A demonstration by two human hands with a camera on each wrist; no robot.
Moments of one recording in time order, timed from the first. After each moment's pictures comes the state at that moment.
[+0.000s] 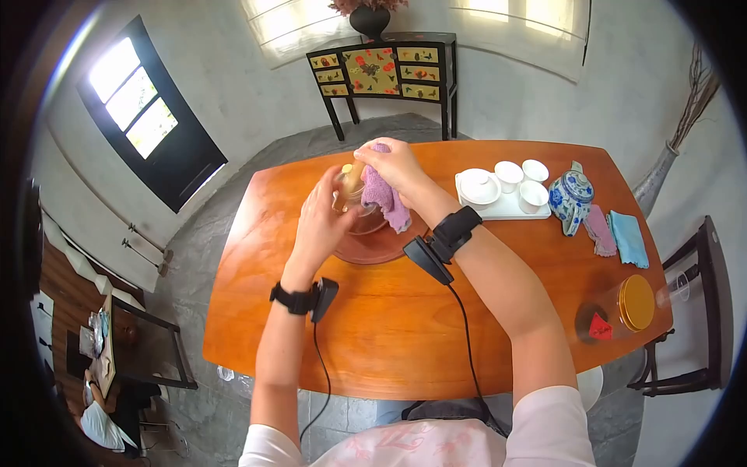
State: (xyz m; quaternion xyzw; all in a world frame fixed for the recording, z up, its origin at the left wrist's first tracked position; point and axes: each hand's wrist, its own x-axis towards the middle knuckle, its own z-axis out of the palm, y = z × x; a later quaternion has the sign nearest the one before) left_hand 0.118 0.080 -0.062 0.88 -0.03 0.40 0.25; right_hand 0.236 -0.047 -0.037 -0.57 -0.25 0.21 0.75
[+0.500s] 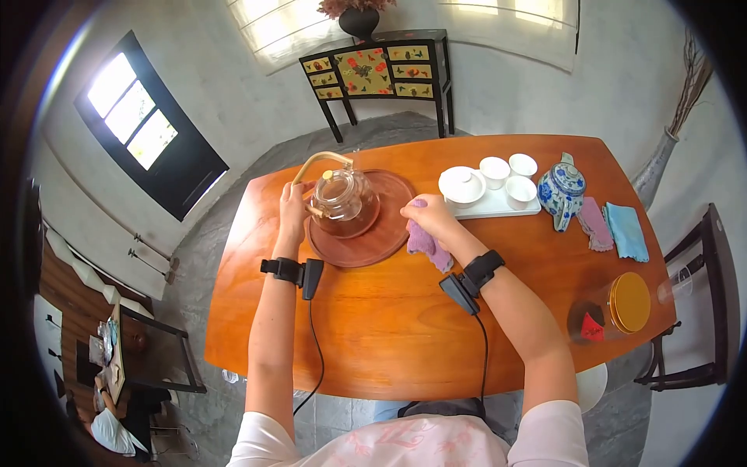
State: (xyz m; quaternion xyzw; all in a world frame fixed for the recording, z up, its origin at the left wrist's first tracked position) left_hand 0.179 0.145 -0.108 0.68 0.19 0.30 0.64; right_hand 0.244 -0.128 -0.121 -0.69 -0.15 0.25 0.66
